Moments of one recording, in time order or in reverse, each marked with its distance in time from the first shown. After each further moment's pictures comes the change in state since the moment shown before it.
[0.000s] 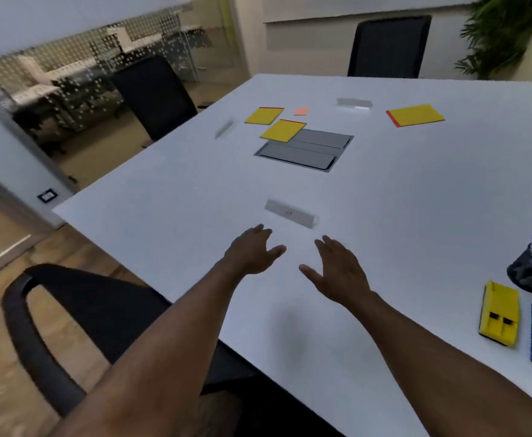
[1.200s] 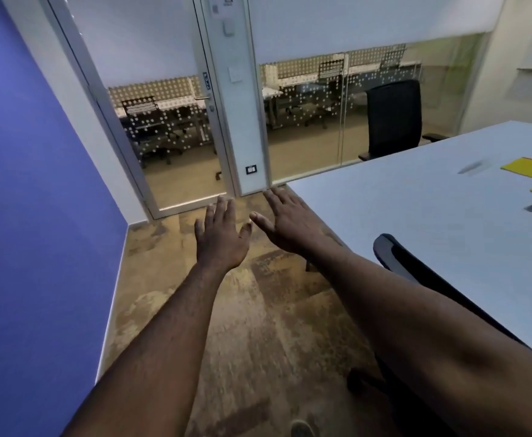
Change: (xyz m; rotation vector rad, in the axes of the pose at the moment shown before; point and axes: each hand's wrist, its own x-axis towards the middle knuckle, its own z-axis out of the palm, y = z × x) left_hand -0.388 -0.551 -0.126 0.069 0.654 -0.773; right_hand -0.021 -0.722 0.166 0.057 -0.028 -0.922
